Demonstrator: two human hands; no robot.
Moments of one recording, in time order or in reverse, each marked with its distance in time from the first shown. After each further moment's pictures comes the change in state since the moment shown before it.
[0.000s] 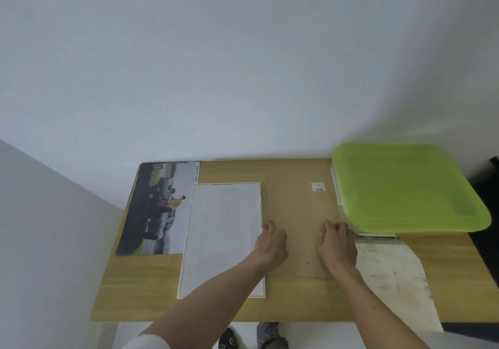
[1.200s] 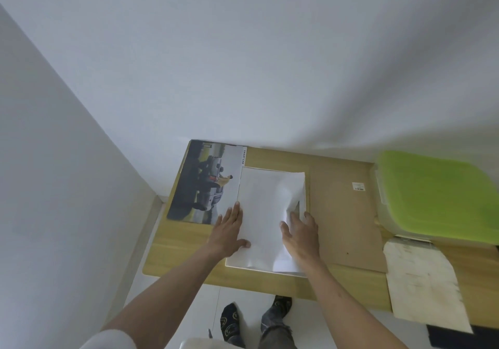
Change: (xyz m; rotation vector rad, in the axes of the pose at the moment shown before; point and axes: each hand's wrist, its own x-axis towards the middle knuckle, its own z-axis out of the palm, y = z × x) left_hand -0.083 -0.234 -0.001 -0.015 0.014 -0.030; right_hand -0.094 -0.165 0.050 0.238 -0.154 -0.199
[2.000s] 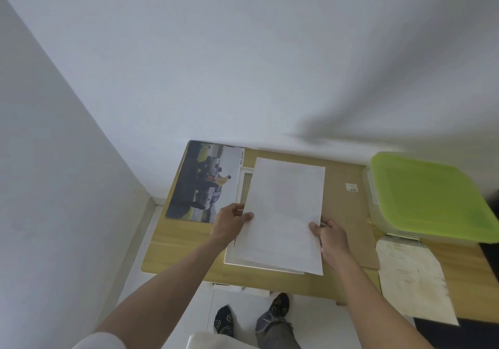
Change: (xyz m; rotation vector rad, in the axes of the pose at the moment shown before) left_hand -0.004 0.017 -0.023 -1.113 0.252 -0.220; right_hand -0.005 0.038 -0.053 1.124 0.027 0.395
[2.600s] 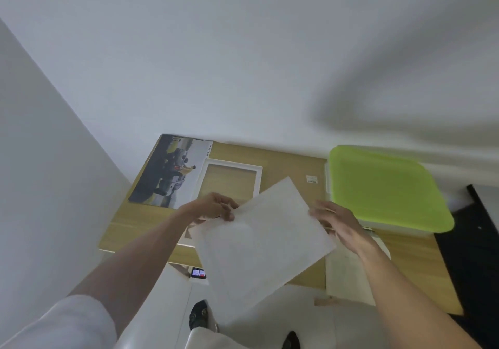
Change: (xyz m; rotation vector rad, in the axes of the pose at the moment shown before) left_hand -0.026 0.061 0.059 0.199 -0.428 -0.125; right_hand 0.024 -0.071 -0.168 -0.329 -0.325 -0.099
